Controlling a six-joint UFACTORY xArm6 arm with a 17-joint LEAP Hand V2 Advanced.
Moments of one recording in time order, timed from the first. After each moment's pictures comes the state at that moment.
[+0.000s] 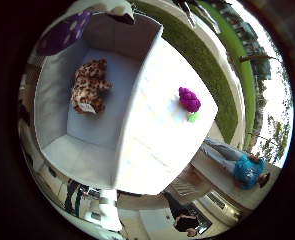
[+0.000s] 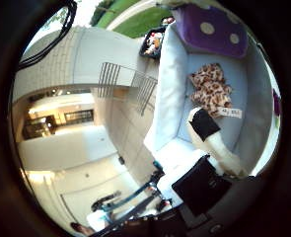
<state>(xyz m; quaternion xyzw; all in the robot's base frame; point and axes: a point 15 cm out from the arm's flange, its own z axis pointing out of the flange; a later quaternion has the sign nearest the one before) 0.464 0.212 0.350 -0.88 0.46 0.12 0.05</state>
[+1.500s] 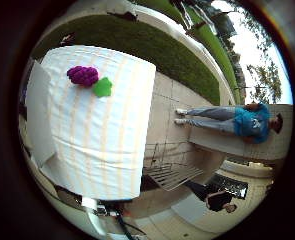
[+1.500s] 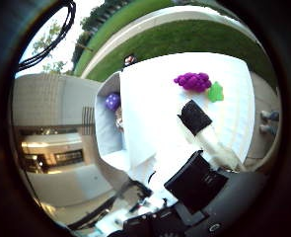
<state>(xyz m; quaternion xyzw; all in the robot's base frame) 0.573 -0.109 0.326 -0.75 0.65 -0.03 0.07</state>
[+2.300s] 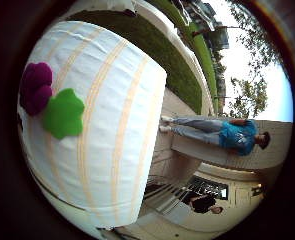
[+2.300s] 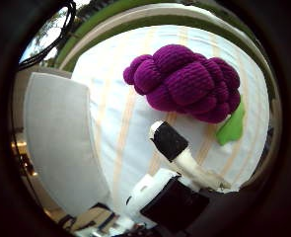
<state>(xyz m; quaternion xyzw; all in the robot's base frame) 0.640 -0.065 0.180 -0.79 0.61 -0.09 -0.05</state>
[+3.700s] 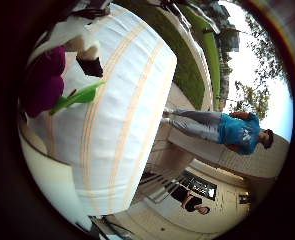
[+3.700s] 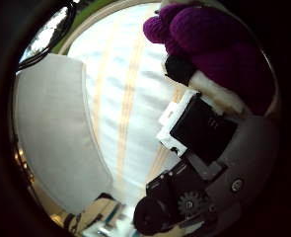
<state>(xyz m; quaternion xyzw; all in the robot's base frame) 0.600 -0.061 0.208 -0.78 0.62 -0.04 -0.07</state>
